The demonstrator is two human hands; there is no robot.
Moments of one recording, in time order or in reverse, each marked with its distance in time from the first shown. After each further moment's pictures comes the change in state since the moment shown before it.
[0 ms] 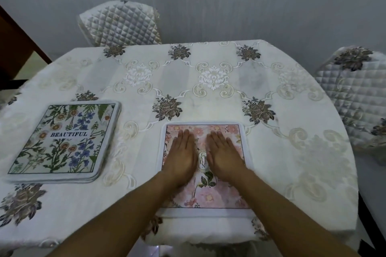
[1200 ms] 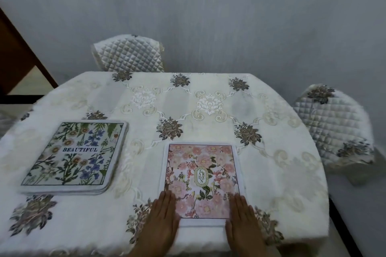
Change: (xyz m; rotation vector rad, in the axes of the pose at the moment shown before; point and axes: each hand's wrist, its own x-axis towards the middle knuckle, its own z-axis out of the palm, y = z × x) left_hand -0.160 -0.025 0.024 -0.071 -0.092 -0.050; right_hand -0.164 -0.005 0.039 0.044 0.028 0.241
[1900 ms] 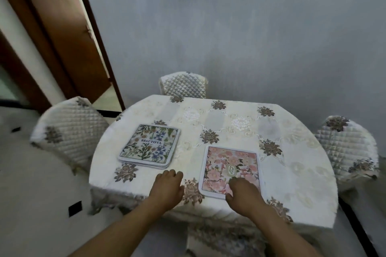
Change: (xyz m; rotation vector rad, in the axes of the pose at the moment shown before) left_hand -0.170 0.032 -0.209 0.264 0.195 -0.176; right_hand -0.103 -0.153 -0.159 -0.149 0.007 -0.298
